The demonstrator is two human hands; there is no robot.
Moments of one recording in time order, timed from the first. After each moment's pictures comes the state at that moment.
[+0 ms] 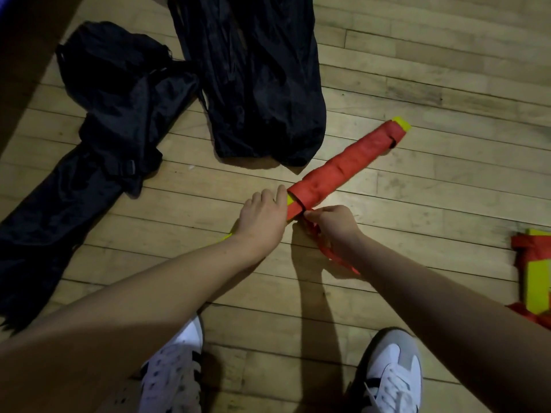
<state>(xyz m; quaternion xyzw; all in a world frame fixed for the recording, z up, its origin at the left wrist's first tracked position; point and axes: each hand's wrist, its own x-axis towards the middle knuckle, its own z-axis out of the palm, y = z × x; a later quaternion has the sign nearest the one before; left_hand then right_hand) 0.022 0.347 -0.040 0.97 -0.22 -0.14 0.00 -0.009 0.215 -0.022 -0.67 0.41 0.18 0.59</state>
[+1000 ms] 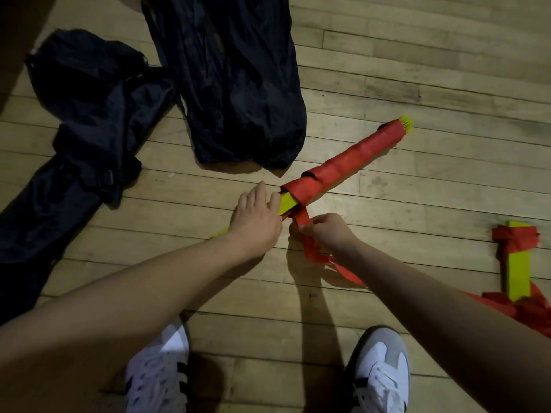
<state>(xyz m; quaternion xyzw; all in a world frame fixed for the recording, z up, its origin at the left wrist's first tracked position) 0.028 0.333 -0.050 0.95 -0.29 -0.14 0.00 -0.021 0.187 -0.031 -0.74 0.36 0.25 0.51</state>
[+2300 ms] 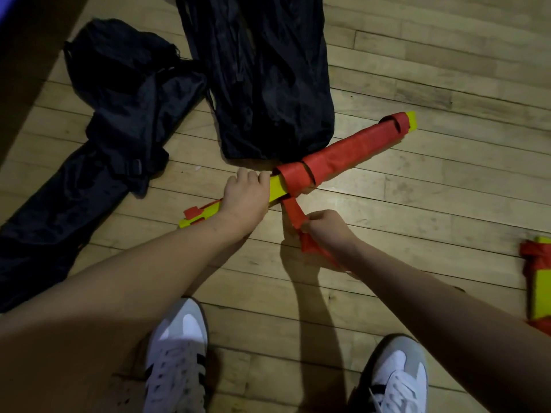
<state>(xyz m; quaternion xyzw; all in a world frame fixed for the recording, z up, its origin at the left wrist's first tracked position) 0.066 0.377 -0.040 0.96 -0.23 -0.09 -0.12 -0.003 0.231 -0.017 -0.75 0.31 0.29 0.50</state>
